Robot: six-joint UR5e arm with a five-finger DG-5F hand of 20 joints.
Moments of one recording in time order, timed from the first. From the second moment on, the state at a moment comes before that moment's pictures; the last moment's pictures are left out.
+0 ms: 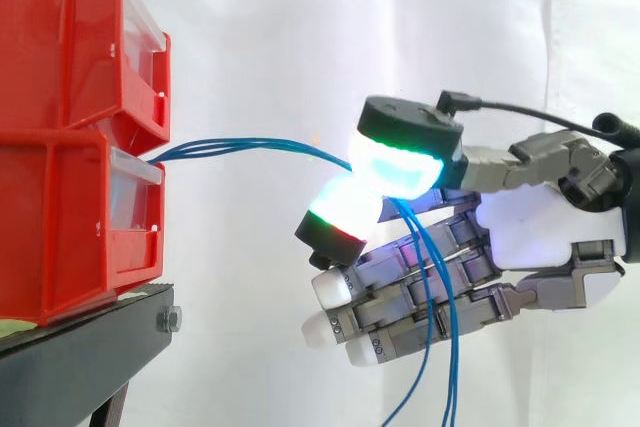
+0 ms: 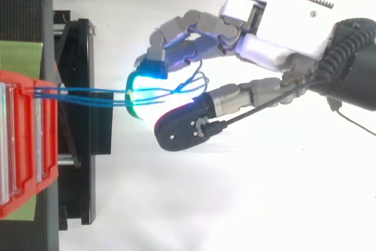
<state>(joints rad) 0.18 -2.25 -1.23 -2.88 -1.12 -0.04</state>
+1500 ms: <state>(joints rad) 0.16 -2.25 -1.23 -2.83 -1.11 -0.15</state>
